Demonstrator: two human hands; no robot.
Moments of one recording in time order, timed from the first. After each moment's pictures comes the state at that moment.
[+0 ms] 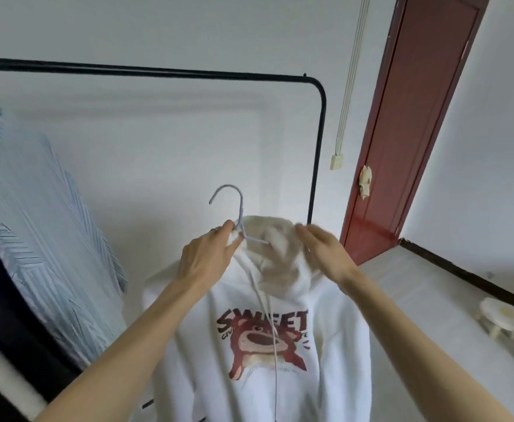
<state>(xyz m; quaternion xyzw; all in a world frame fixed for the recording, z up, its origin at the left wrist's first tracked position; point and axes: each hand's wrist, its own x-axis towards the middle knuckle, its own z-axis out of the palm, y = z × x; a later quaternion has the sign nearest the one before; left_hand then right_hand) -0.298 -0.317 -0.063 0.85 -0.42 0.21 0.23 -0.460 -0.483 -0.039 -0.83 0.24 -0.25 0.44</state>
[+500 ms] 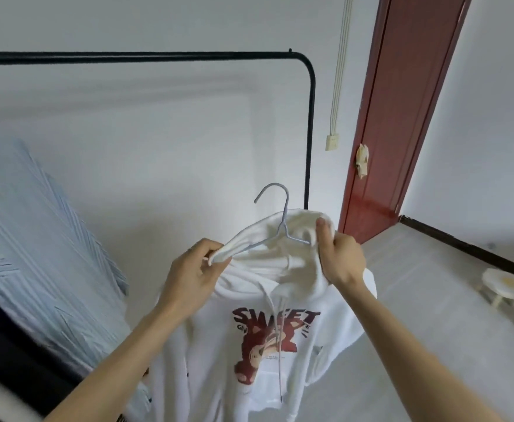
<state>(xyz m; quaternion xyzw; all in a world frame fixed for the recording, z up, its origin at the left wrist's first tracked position) -0.310 -0.285 -0.093 0.77 -0.43 0.05 0.47 -0.464 -0.505 -0.092 -0.79 0.41 -0.35 0.29</state>
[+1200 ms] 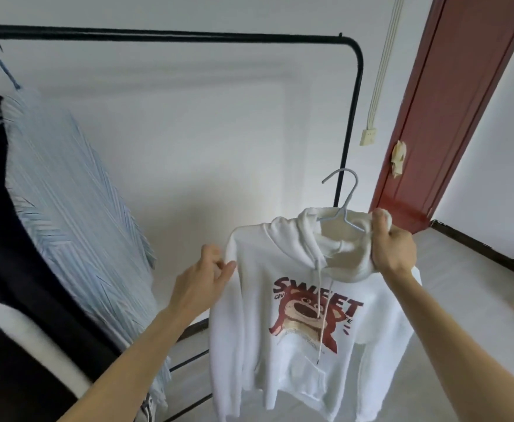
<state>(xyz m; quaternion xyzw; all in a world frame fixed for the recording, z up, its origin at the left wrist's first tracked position) -0.271 -0.254 -0.159 0.88 -0.34 0.05 0.32 -0.463 -0.545 -0.101 -0.74 0.44 -0.39 0.33</state>
